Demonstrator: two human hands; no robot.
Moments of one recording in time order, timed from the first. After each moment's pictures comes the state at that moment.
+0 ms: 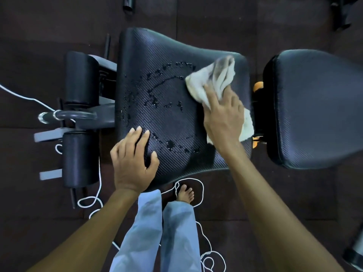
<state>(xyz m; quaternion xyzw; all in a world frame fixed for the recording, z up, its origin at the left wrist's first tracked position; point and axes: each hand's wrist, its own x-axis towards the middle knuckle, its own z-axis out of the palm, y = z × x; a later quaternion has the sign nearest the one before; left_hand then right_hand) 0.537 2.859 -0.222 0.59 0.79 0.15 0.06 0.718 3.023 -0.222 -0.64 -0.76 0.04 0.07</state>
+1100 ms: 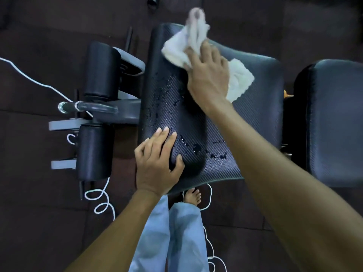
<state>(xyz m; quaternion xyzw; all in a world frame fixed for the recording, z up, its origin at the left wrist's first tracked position) 0.533 2.859 -0.231 0.61 0.77 0.19 0.02 0.592 3.086 -0.212 -0.53 -0.84 0.05 0.06</state>
